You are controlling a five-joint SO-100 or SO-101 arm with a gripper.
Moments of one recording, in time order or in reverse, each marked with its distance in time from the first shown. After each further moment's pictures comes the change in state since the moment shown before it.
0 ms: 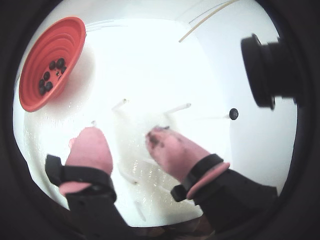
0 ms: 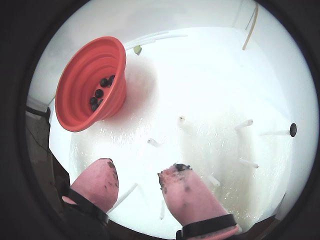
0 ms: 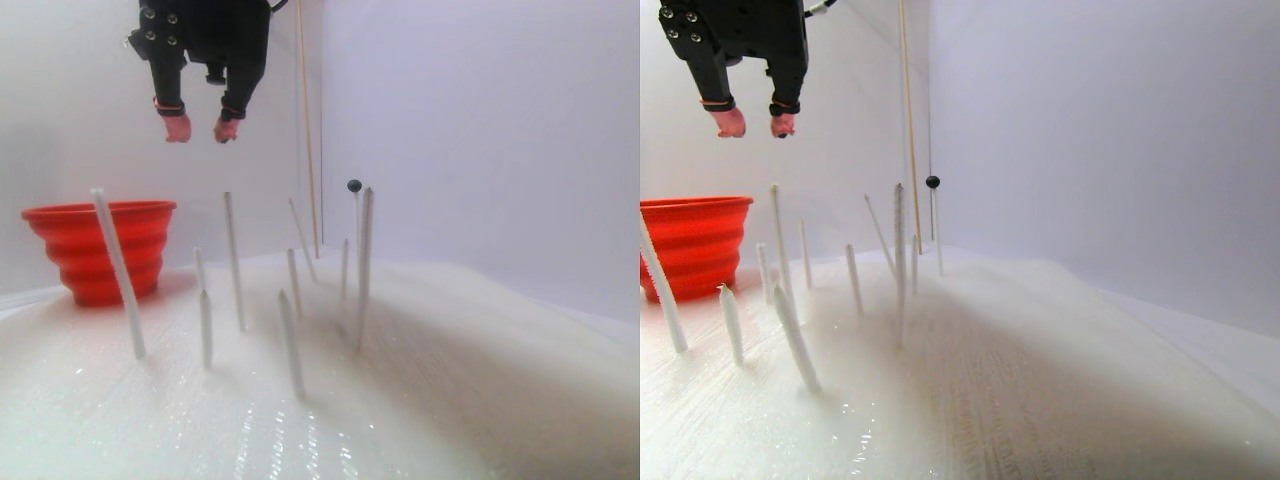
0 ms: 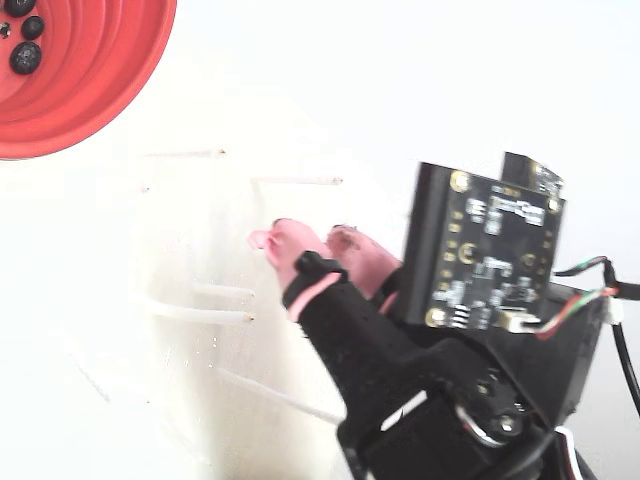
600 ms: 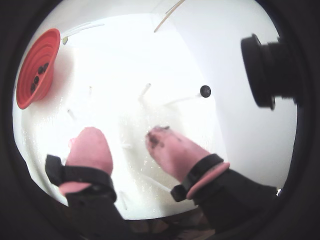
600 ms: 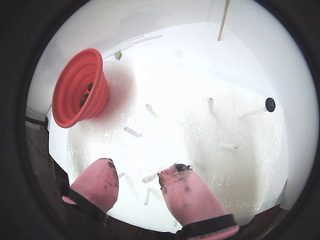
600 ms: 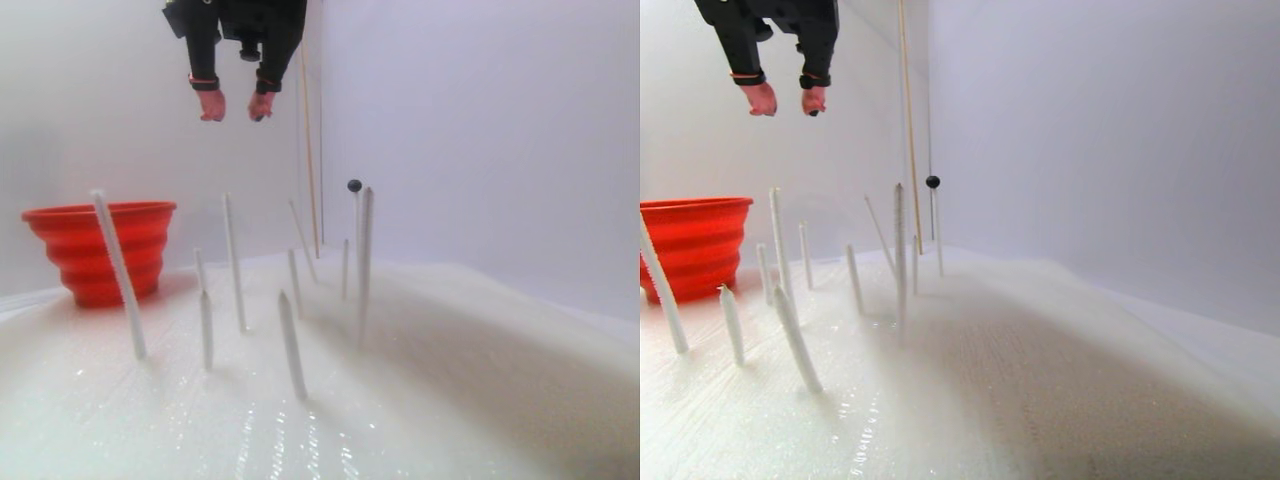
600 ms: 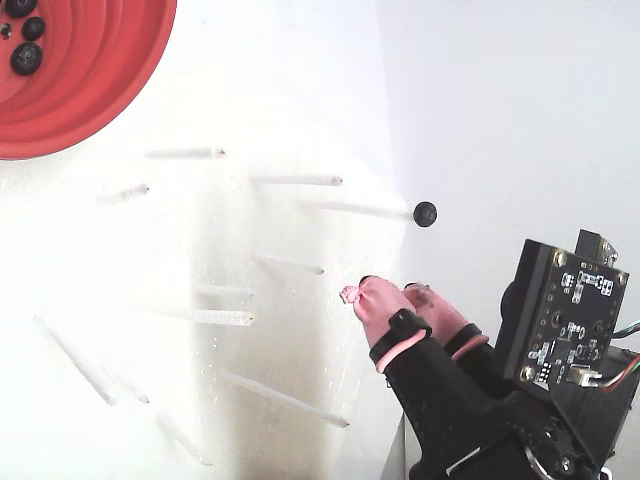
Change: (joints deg) arm 6.0 13.3 4.4 9.0 -0.7
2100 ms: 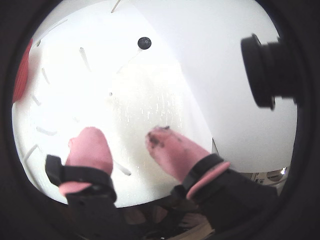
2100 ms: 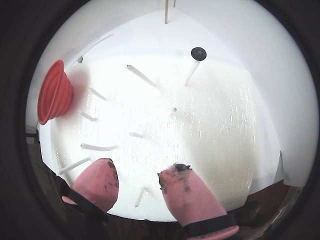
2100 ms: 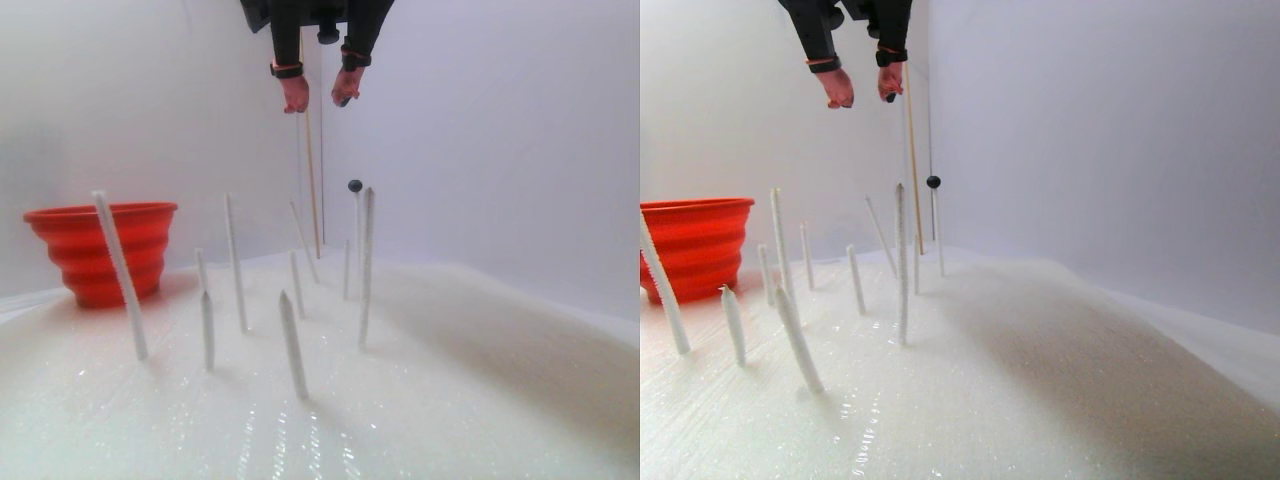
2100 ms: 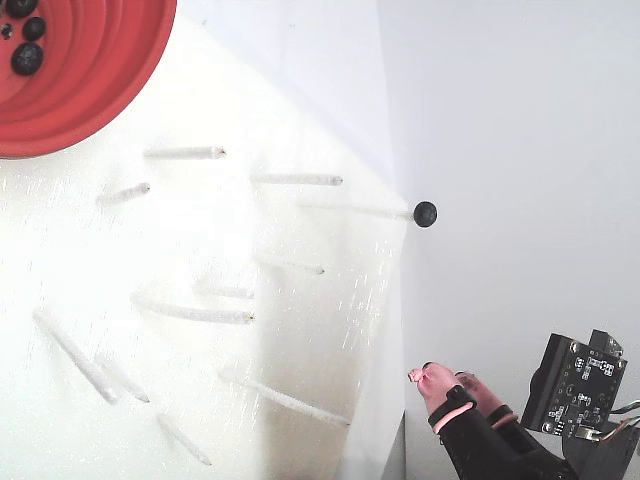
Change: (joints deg) arm 15.6 12.8 6.5 7.6 -3.2
